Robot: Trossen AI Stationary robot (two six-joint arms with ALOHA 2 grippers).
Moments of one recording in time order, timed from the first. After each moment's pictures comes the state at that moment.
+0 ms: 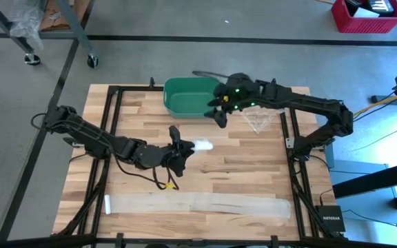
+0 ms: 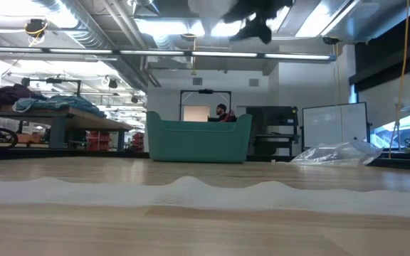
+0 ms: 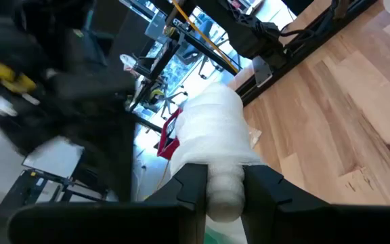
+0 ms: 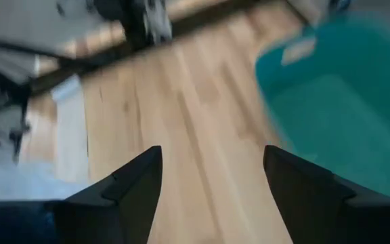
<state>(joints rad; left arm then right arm) -0.38 1.43 1.10 0.09 -0.77 0.76 -0.27 1.48 1.44 -0.59 -0.20 0.19</state>
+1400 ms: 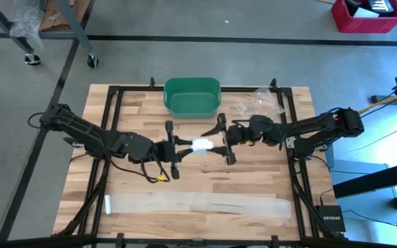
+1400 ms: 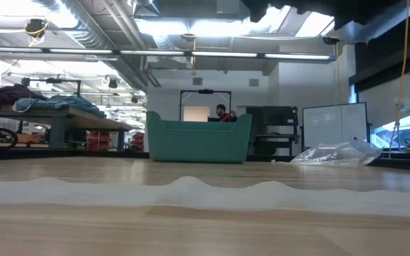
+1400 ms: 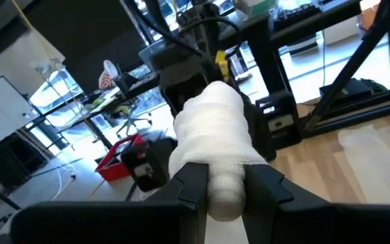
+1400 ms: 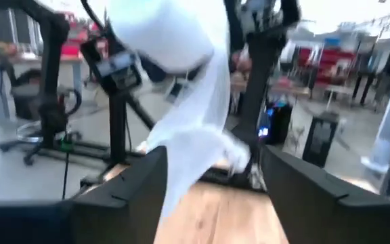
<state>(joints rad) -0.38 1.35 1.16 0.11 -0.62 0.41 0.02 1.38 0.75 0.74 -0.22 -0.08</state>
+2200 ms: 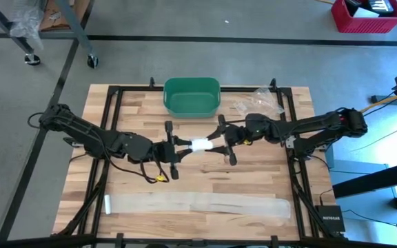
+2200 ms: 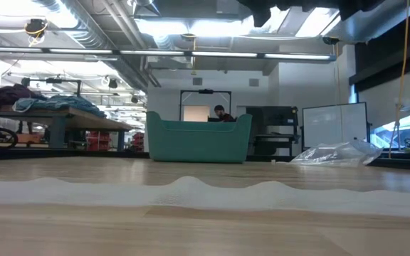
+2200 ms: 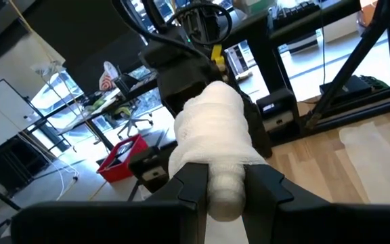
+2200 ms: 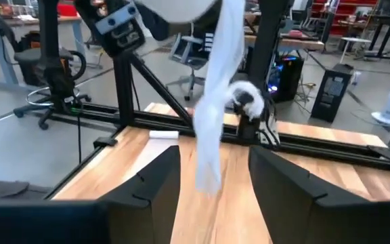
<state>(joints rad) -0.38 1.35 1.16 0.11 -0.62 0.42 0.02 1.32 0.81 0.43 -0.24 -0.08</state>
